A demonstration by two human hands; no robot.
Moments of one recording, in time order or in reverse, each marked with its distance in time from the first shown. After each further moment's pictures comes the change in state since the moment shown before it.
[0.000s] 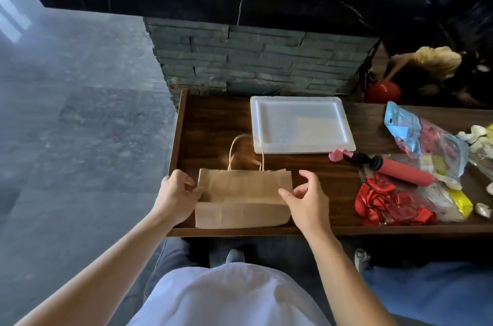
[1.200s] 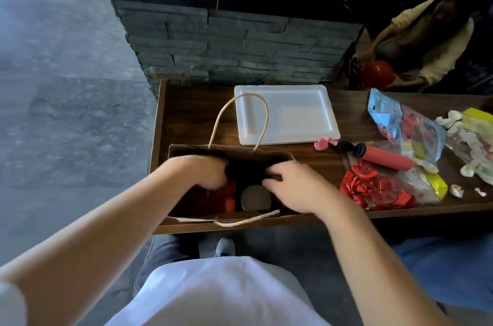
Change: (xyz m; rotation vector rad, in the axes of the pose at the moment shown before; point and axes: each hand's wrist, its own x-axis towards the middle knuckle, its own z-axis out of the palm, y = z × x) left_hand 0.023 0.114 0.009 0.837 -0.664 0.420; right_hand 0.007 -0.070 -0.053 -0.349 -0.552 -0.011
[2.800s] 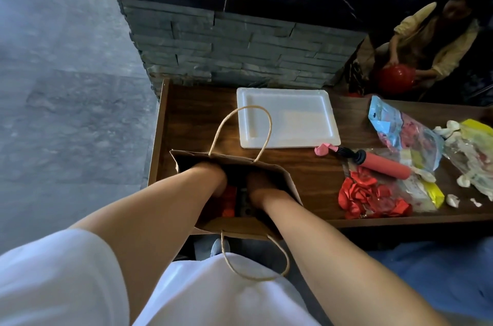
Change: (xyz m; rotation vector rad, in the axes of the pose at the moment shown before) left_hand 0.054 -0.004 0.025 0.314 -0.443 -0.215; right_hand 0.088 -0.002 0.076 0.039 0.014 0.196
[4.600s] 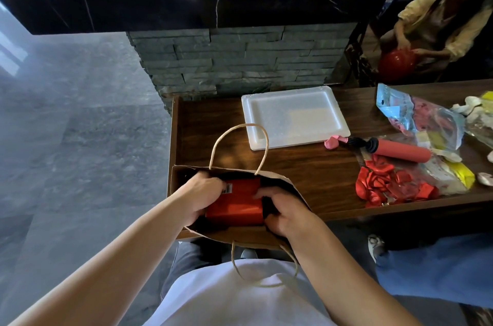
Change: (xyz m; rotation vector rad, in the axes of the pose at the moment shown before) left_hand -0.090 -0.003 0.062 -1.753 0.398 0.048; right_hand -0.059 0.013 0.015 1.398 -0.202 0.336
